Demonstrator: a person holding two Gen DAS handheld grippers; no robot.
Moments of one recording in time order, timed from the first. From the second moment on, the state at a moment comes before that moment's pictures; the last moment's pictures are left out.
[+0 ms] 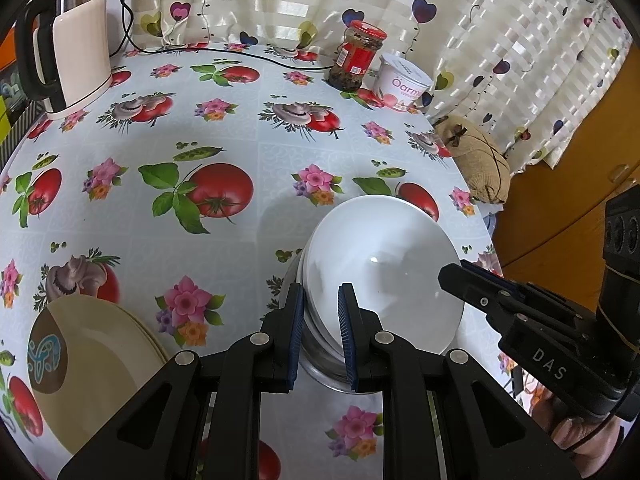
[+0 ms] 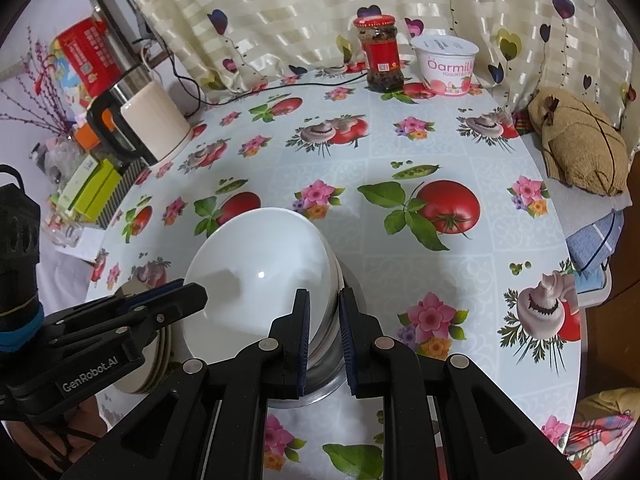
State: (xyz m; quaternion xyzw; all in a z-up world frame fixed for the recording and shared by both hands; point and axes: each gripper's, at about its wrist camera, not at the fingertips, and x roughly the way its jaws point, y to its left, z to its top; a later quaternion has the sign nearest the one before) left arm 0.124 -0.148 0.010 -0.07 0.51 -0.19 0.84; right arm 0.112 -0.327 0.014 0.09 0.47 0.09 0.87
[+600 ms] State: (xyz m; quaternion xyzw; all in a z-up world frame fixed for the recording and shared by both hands) left arm 0.122 -0.147 0.012 -0.07 0.51 -0.19 0.84; right arm 0.110 -0.333 0.014 0.11 0.47 0.09 0.87
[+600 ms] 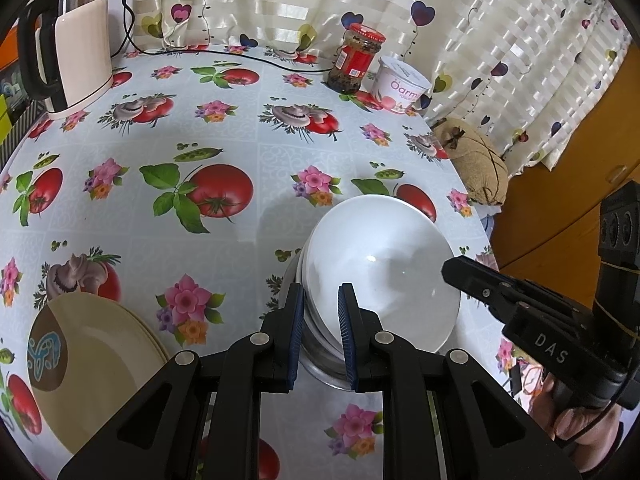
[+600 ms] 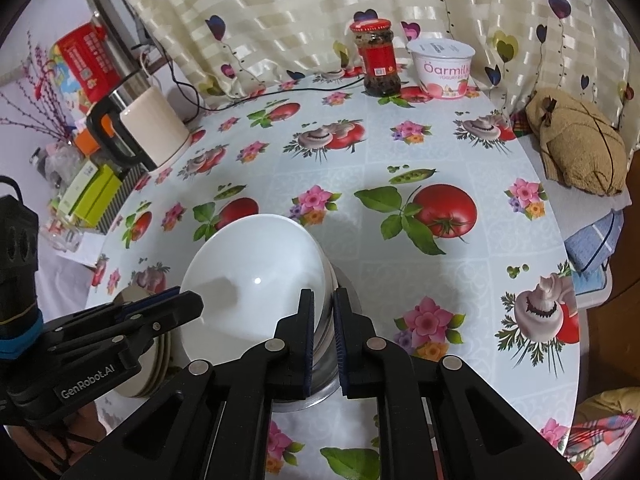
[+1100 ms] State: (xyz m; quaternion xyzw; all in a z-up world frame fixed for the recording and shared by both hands) left arm 0.113 -0.122 0.028 -0.09 0.47 -0.19 0.86; right arm 0.090 -0.348 0.030 0.12 0.45 0.09 0.88
